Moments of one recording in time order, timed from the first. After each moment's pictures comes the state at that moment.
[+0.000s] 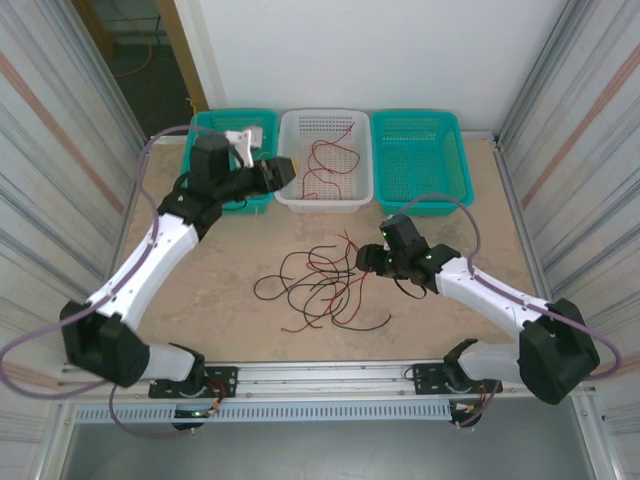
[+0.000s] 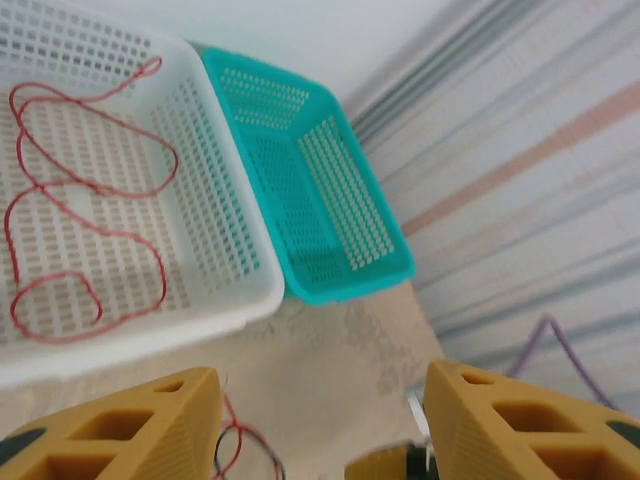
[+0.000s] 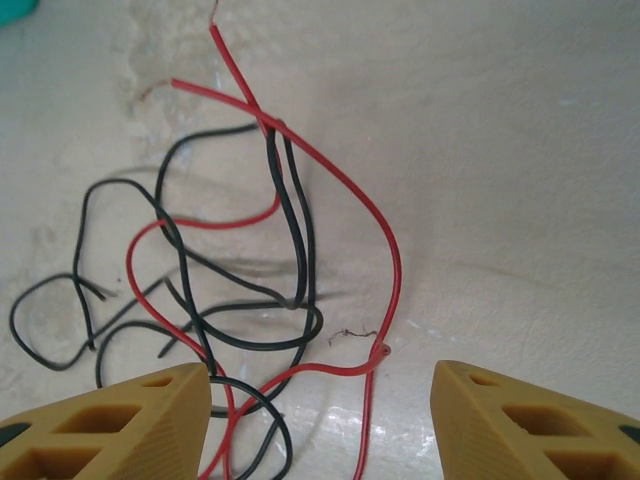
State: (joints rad) left arm -0.39 1.33 1.24 -0.29 0.45 -0.56; right arm 0.62 1.25 0.75 -0.43 -0.05 0.72
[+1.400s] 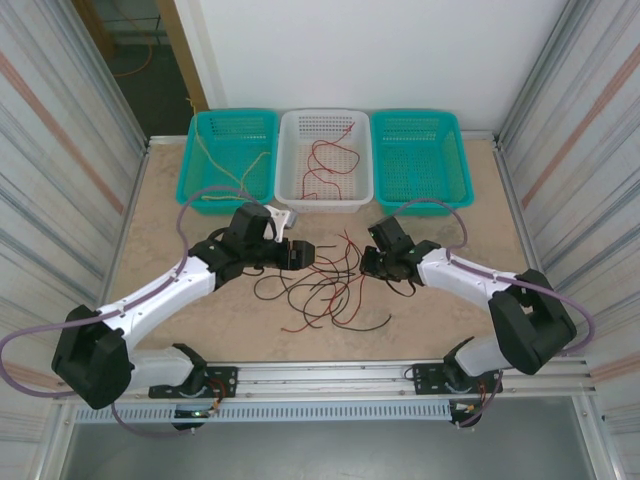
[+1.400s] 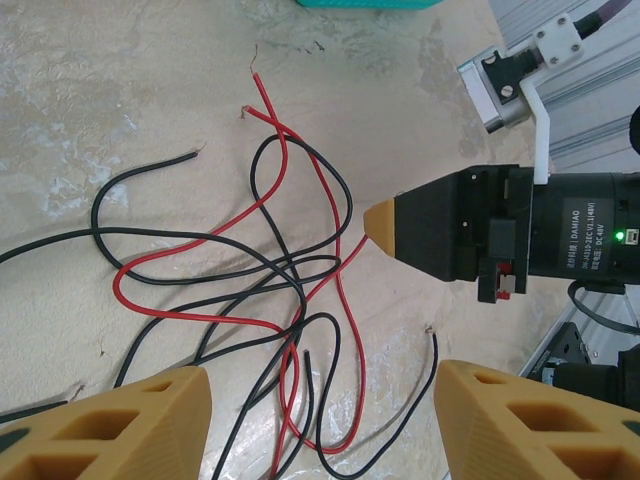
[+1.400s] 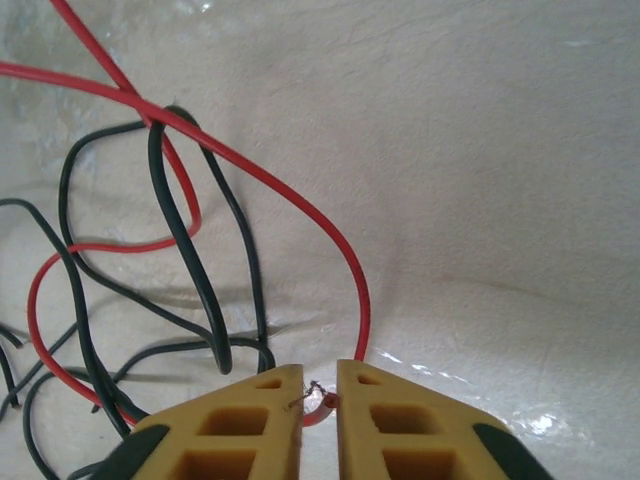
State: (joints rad) left arm -0.63 1.24 0.85 -0.31 0.37 -0.49; right arm 0.62 1.42 0.76 -0.35 -0.03 0.80
